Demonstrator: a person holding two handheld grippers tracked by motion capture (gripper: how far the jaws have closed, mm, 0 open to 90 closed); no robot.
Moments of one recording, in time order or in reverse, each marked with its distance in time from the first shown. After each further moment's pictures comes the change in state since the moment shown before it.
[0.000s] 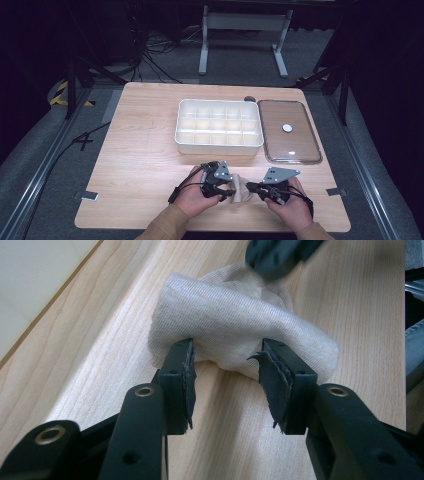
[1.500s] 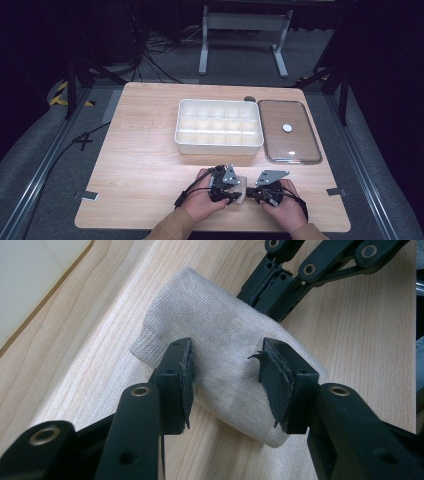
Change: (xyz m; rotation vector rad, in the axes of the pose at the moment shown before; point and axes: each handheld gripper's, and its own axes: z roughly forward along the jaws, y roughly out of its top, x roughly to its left) left arm -0.013 0.007 0.015 0.008 0.035 0.013; right arm 0.005 -0.008 0.024 0.117 0.020 0.036
